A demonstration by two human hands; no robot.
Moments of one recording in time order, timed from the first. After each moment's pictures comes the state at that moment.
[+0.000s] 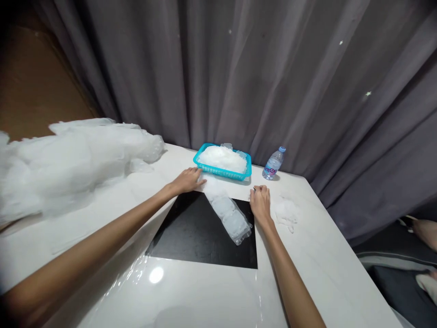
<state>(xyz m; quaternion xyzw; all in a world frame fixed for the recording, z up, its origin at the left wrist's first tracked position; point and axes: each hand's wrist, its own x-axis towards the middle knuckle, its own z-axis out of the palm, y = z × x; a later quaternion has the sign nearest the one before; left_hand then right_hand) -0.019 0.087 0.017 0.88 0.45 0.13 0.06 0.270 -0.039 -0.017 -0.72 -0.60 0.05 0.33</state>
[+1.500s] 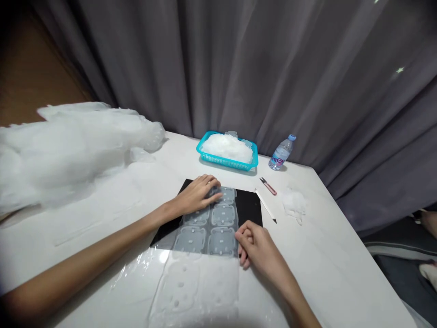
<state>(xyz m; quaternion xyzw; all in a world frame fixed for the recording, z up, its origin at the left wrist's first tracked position) -0.011 0.000 -0.002 0.92 0.30 0.21 0.11 0.208 -0.180 0.005 -0.62 -0.52 0.50 0.31</state>
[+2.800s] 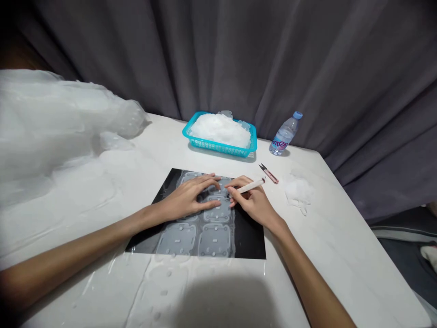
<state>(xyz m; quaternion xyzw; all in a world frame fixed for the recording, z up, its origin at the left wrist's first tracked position) -0.003 -0.014 -0.010 0.91 0.28 0.19 0.23 0.232 -0.091 0.015 -0.50 -0.67 0.37 0.42</state>
